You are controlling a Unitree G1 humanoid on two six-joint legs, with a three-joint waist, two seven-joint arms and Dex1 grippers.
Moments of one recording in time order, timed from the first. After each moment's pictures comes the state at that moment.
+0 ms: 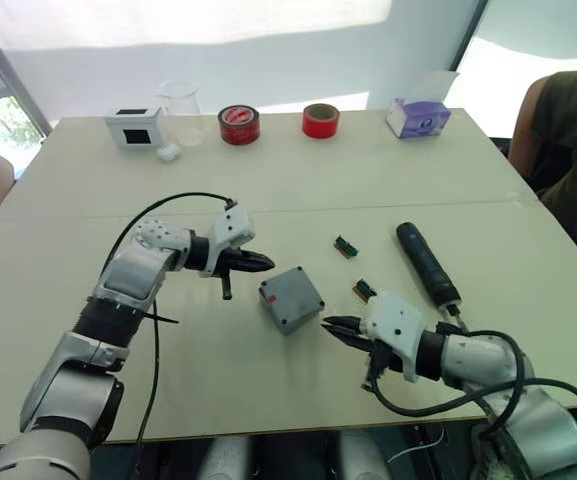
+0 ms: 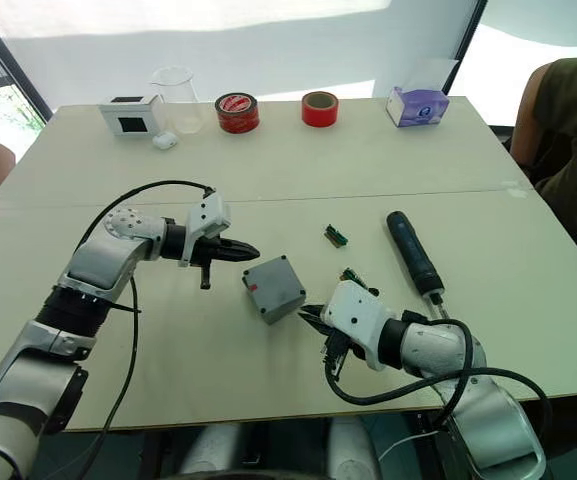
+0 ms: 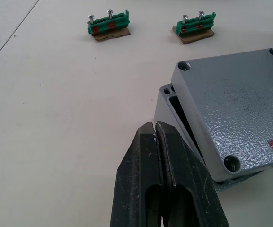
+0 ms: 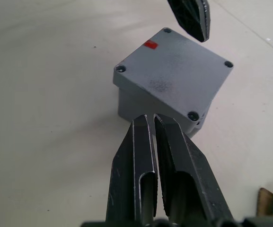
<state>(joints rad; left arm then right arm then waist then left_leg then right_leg) -0.71 0.56 -0.25 0.21 -0.19 0.43 -1.22 -0.01 -0.55 0.15 -0.85 0.10 0.77 0.83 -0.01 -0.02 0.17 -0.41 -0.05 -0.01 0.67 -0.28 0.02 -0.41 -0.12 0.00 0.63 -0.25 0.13</state>
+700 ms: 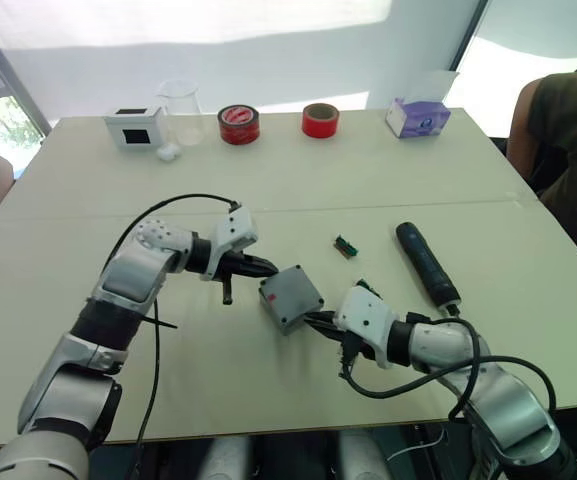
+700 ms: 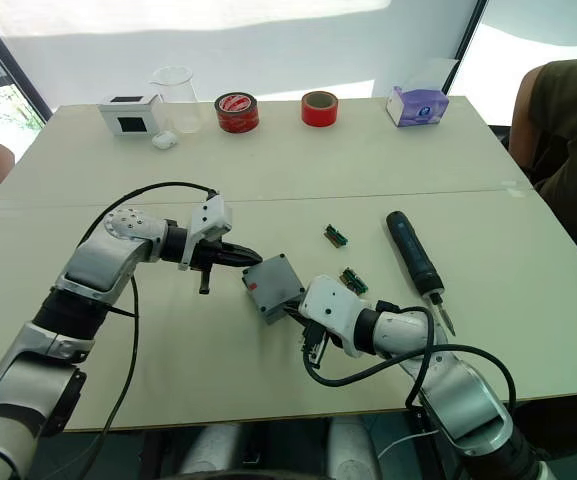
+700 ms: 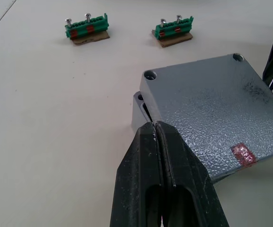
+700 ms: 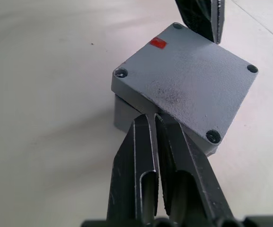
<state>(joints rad) -0.69 0.58 -0.26 0.14 -0.20 0.49 -1.25 -0.11 -0.57 0.28 -0.70 0.09 0.68 0.71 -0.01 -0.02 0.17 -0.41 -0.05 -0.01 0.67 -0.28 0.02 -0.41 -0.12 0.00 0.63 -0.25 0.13</state>
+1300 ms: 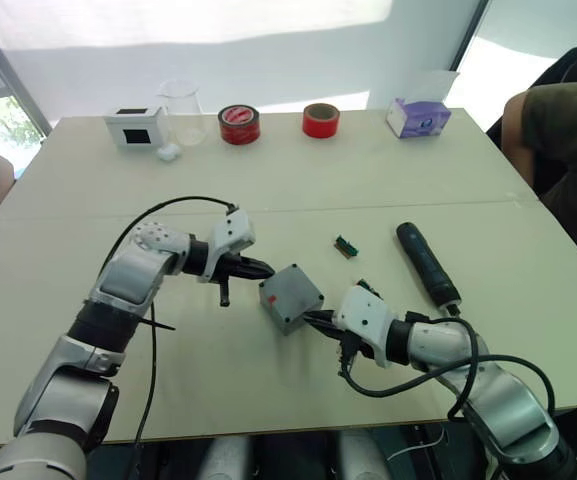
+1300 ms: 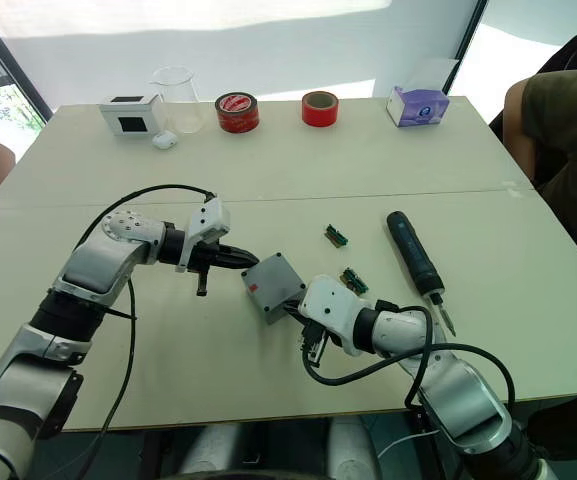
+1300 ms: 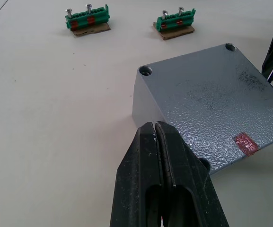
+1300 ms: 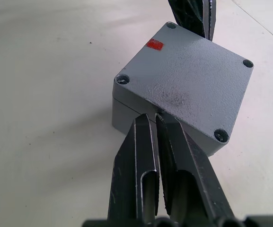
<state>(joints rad) -0.69 0.57 -0.26 0.15 -0.20 0.48 -1.24 -0.11 -0.60 0.29 -0.70 0.11 0.68 0.72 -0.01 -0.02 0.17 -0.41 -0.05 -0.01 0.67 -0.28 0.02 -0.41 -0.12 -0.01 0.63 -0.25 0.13</state>
